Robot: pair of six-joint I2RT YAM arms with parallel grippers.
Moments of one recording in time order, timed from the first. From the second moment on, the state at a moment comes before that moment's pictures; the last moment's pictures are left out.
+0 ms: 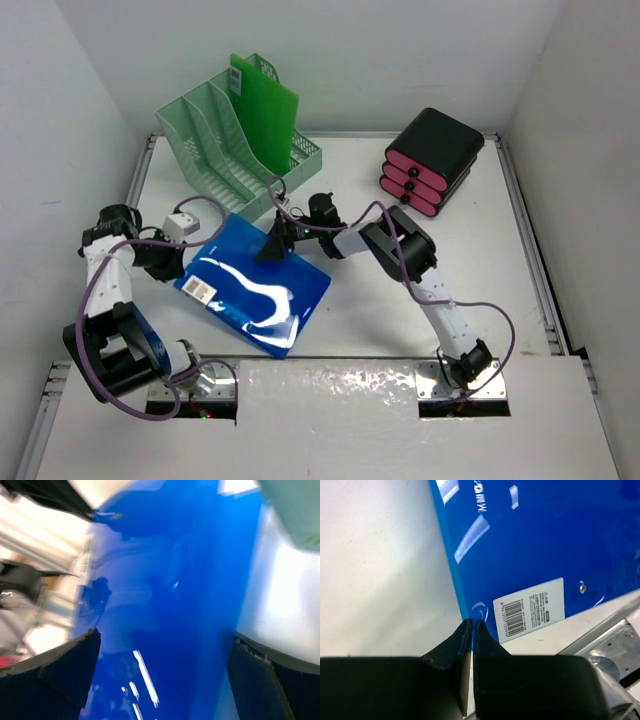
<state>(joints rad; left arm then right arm) 0.45 1.24 0.93 -1.07 0.54 1.06 0.67 2.47 1.44 0.85 -1.02 0.58</state>
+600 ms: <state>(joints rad) 0.43 1.26 0.91 -0.91 0.54 0.97 0.73 2.44 1.37 0.79 -0.95 0.51</state>
